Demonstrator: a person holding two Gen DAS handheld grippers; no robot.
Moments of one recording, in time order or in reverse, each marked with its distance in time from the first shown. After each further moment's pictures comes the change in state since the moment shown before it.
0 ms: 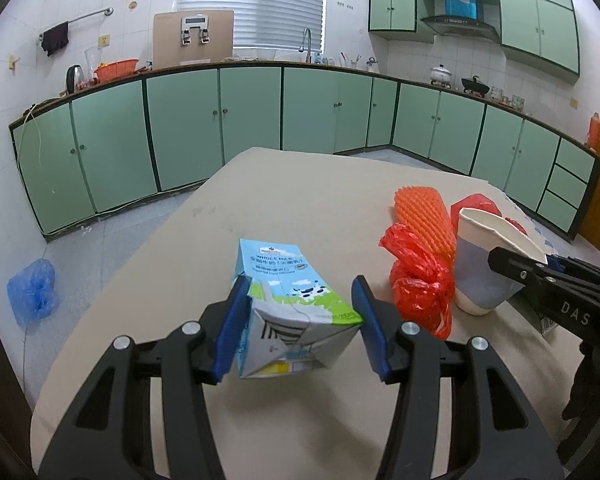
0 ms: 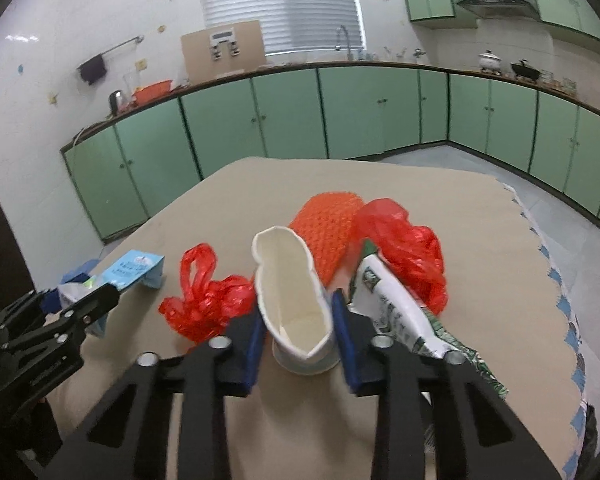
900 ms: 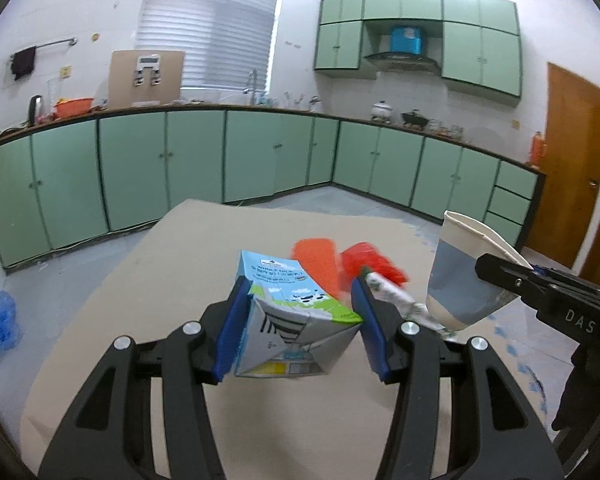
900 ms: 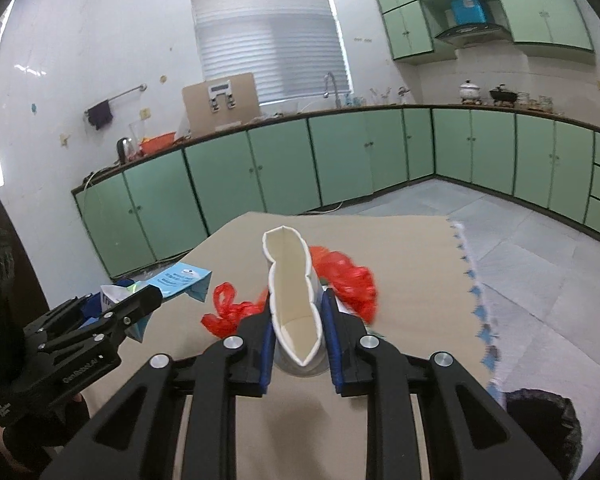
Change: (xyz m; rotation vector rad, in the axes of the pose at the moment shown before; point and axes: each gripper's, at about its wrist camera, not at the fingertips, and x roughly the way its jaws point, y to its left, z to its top) left arm -0.067 -0.056 0.019 0.045 -0.150 -0.226; right arm -0.127 -0.025 -0.001 0.062 -0.176 -0.013
